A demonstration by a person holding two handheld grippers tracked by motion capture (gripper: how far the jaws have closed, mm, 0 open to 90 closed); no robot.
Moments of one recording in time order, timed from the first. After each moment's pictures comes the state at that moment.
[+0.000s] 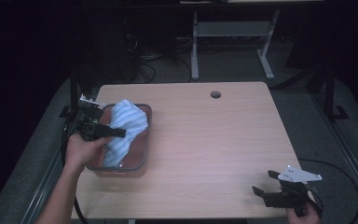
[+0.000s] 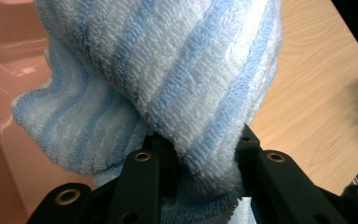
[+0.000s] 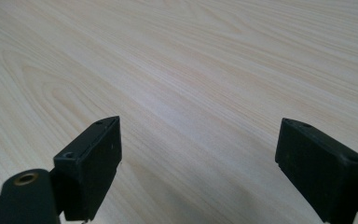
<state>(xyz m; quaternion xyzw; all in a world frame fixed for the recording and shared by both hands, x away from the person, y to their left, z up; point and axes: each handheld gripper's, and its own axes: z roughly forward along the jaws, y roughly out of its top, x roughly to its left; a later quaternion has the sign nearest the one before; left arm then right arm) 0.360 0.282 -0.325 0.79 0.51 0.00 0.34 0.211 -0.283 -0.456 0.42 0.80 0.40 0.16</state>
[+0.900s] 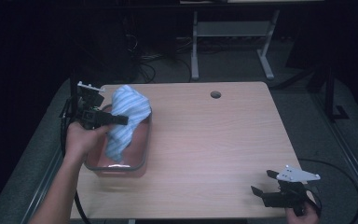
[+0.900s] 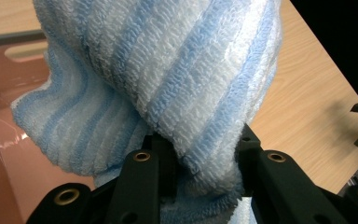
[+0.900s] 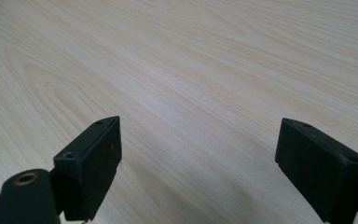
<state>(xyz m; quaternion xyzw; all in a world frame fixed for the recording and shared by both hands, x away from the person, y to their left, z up) 0.363 0.264 -0.279 0.78 0.51 0.02 0.37 0.212 -0.280 -0.456 0.41 0.80 0.40 0.16</state>
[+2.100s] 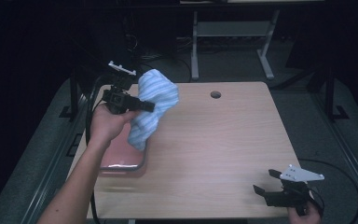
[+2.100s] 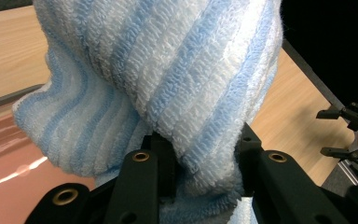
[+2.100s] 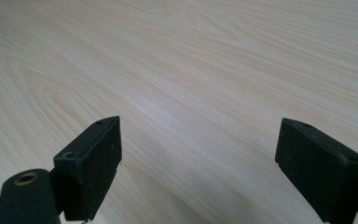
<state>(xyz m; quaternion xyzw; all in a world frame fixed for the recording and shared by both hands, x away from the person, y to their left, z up) 0.374 0.182 -0.235 0.81 0.45 0.03 0.37 0.212 -0.287 -0.454 0.41 0.80 0.41 0.16</state>
